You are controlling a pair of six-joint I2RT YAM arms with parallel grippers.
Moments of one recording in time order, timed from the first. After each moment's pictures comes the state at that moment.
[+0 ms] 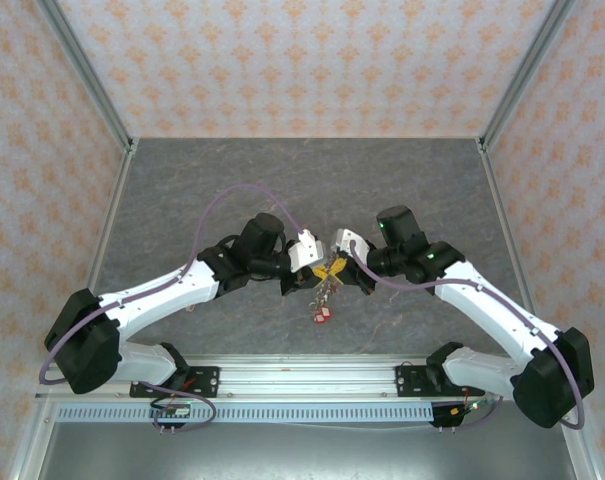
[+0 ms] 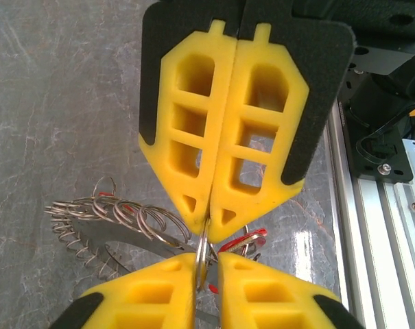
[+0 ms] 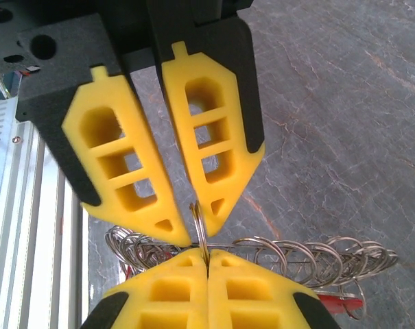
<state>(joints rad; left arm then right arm) -0.74 1.33 0.87 -0.17 0.55 0.30 0.56 1.11 0.86 -0.57 -0.66 -0.51</state>
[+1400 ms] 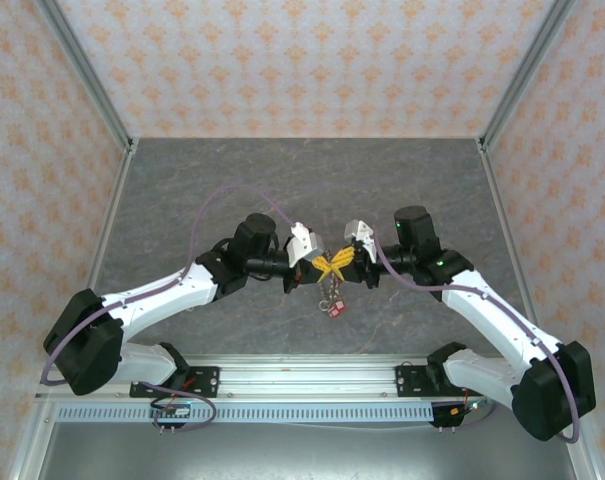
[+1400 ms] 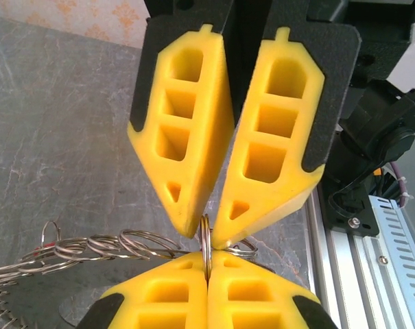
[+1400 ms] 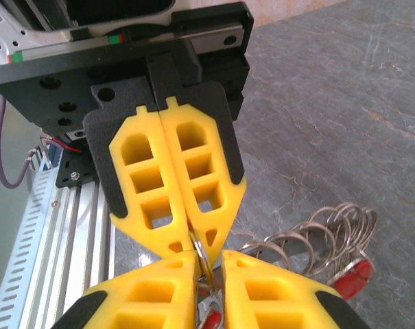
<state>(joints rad) -0.71 1.32 0.79 0.07 0.65 0.13 0.45 1.05 0.74 -0.33 -0.89 -0.34</state>
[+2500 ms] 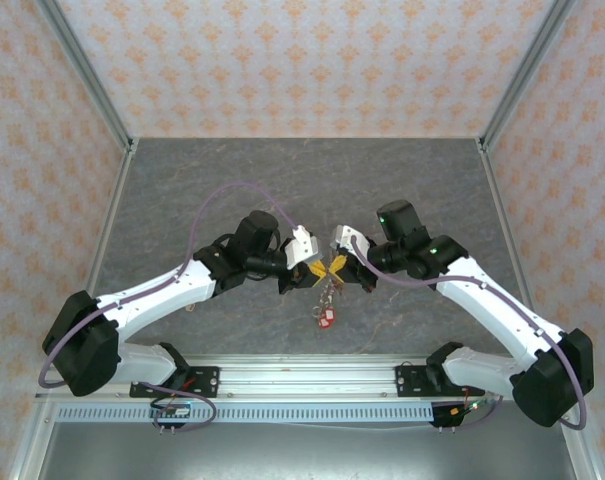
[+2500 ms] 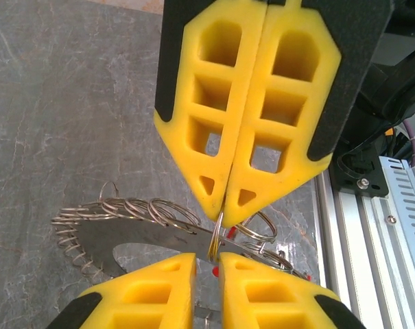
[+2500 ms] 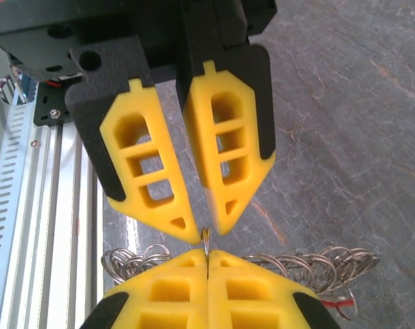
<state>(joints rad) -0.70 1.32 0.85 -0.14 0.63 0.25 0.56 1.12 0.93 -0.66 -0.68 -0.52</state>
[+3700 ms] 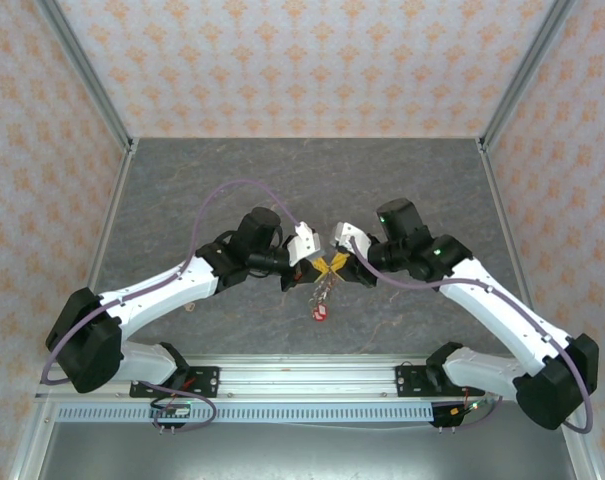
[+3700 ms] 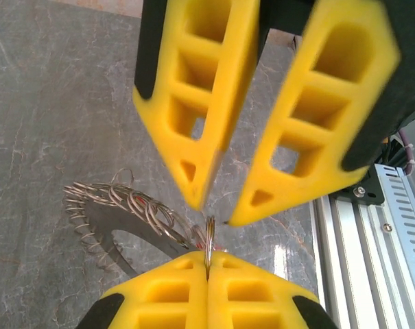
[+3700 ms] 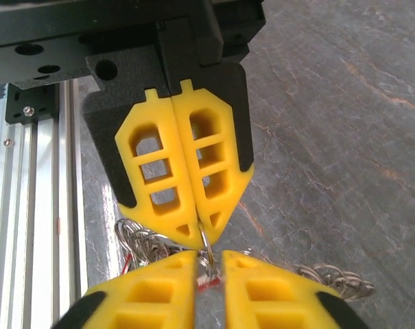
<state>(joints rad) -0.70 1.34 0.88 -0.14 0.64 0.24 0.59 1.09 0.96 -0.69 -0.57 -0.49</state>
